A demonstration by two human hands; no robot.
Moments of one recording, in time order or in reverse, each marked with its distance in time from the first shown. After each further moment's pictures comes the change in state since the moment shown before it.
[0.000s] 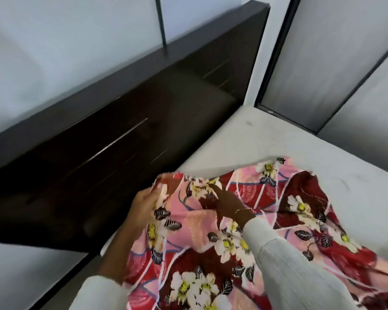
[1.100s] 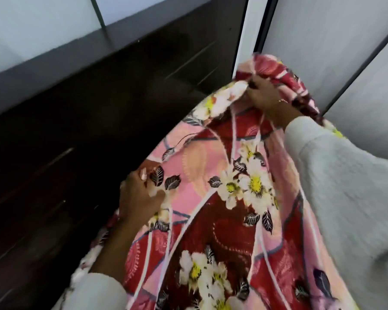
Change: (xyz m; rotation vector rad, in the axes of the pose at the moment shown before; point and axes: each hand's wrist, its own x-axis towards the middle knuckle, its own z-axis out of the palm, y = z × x) left_hand 0.181 -0.014 0.077 0.905 0.287 0.216; right_hand 0.174 0.099 -0.266 0.633 0.657 -0.176
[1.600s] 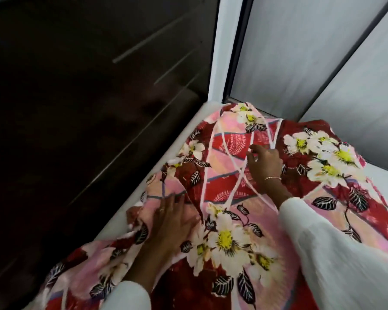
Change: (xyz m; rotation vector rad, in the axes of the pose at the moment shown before) left_hand 0.007 0.010 0.146 0.219 -0.528 0.255; right_hand -0.097 0.151 0.035 -0.623 0.217 0.279
